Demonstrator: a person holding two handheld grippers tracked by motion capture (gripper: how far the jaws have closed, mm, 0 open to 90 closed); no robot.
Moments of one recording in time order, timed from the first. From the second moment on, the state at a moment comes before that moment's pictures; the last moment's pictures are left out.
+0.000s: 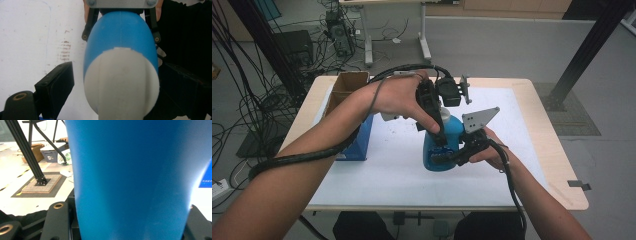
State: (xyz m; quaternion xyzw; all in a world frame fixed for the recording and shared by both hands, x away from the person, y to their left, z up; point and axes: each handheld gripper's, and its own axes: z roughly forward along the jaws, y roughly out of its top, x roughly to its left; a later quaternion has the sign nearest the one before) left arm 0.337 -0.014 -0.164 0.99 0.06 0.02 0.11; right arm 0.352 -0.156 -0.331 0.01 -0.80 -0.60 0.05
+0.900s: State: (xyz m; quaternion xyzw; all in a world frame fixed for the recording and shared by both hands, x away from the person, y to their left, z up) left arm 0.335 -0.020 -0.170 0.99 0.04 0.01 0.11; right arm 0.348 -0.153 -0.331 0.02 -0.80 -0.59 0.05
